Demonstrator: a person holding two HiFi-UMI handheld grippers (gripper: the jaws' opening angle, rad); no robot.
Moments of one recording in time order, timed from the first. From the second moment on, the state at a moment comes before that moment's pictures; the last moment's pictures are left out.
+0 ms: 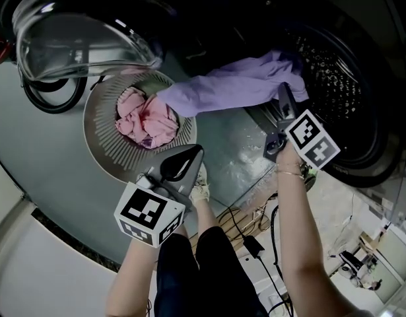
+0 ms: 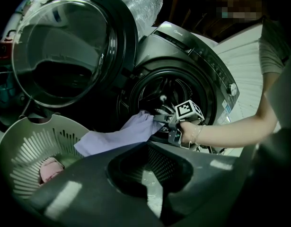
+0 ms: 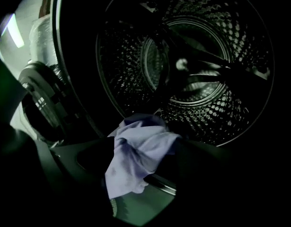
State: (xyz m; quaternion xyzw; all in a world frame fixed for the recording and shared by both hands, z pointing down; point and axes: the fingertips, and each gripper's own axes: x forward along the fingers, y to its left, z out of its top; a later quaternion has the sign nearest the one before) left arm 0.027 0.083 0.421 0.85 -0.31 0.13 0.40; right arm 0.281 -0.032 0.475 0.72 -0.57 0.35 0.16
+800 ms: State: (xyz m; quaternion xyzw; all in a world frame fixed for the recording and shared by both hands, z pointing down) left arm 0.036 0.083 0.434 0.84 -0.30 0.12 0.43; right arm 0.240 -0.055 0.572 0.60 -0.57 0.28 0.48
